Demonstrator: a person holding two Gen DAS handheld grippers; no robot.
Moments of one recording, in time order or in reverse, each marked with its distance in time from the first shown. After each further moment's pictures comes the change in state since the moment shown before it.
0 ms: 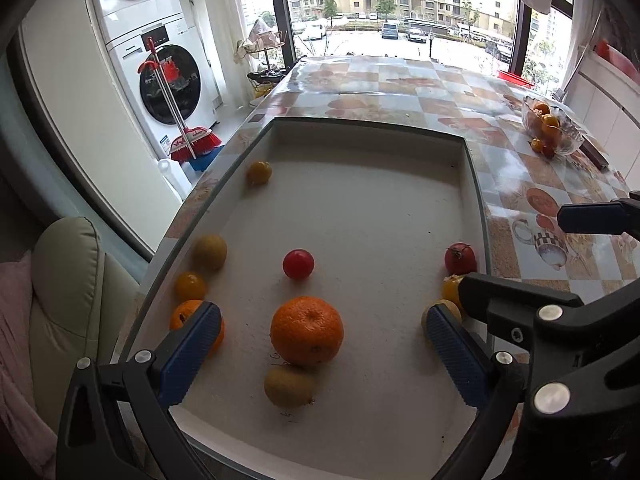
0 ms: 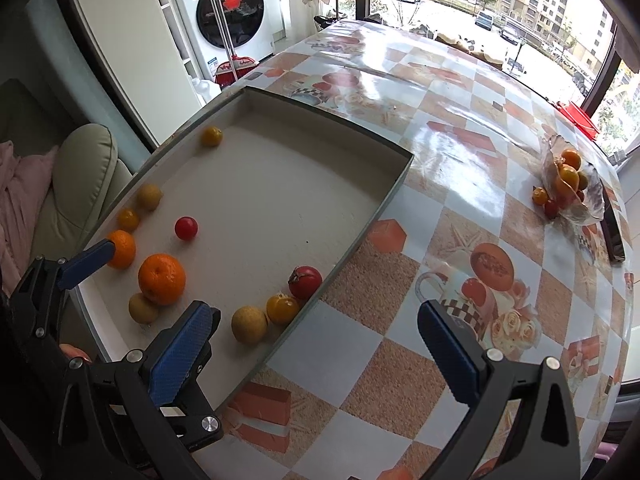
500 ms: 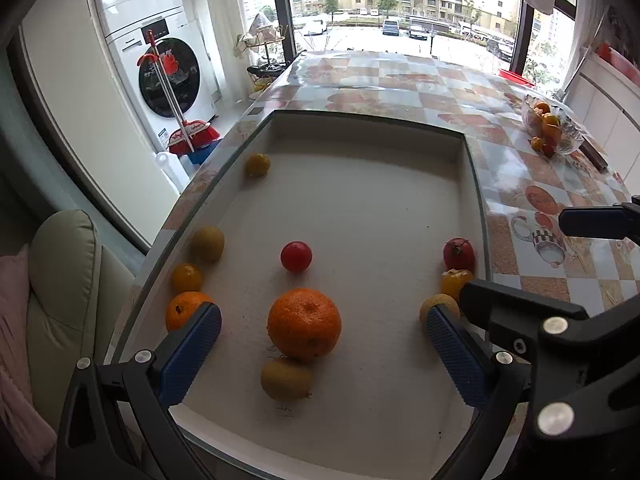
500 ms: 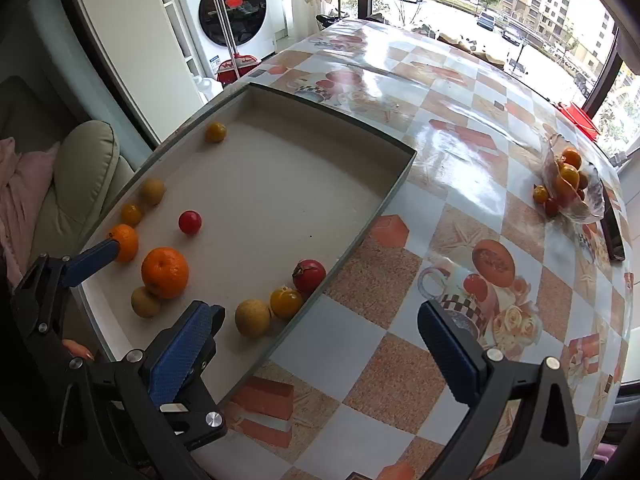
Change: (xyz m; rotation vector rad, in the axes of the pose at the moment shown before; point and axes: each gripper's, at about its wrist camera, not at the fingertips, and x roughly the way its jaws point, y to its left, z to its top) left arm 0.001 0.002 -0.002 -0.013 0.022 -0.006; right arm -0.002 0.002 -0.004 -0.008 0.002 0.004
